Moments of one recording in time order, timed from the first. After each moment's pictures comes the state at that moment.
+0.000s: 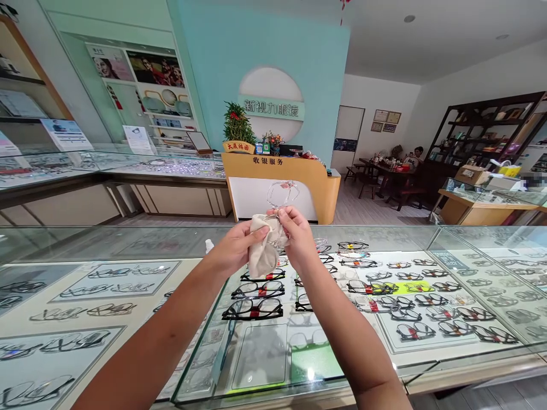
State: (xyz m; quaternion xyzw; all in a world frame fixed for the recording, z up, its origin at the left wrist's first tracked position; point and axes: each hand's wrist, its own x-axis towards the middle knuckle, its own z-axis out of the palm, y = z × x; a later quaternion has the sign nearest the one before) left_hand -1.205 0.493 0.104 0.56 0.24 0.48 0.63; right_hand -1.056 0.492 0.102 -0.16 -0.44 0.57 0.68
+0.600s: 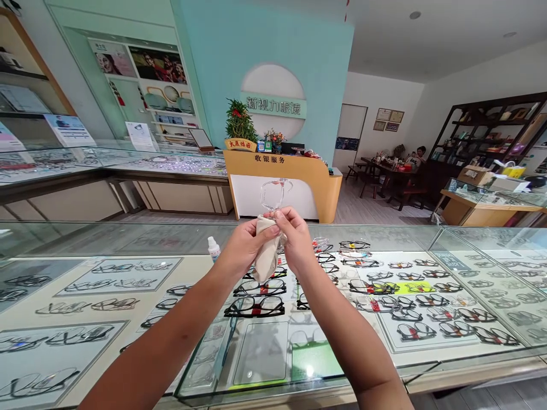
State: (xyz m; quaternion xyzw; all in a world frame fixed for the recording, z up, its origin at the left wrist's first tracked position) left_hand -1.192 0.488 0.097 0.53 0.31 0.54 0.58; right_hand -1.068 0.477 0.105 -0.18 -0.45 0.56 0.67
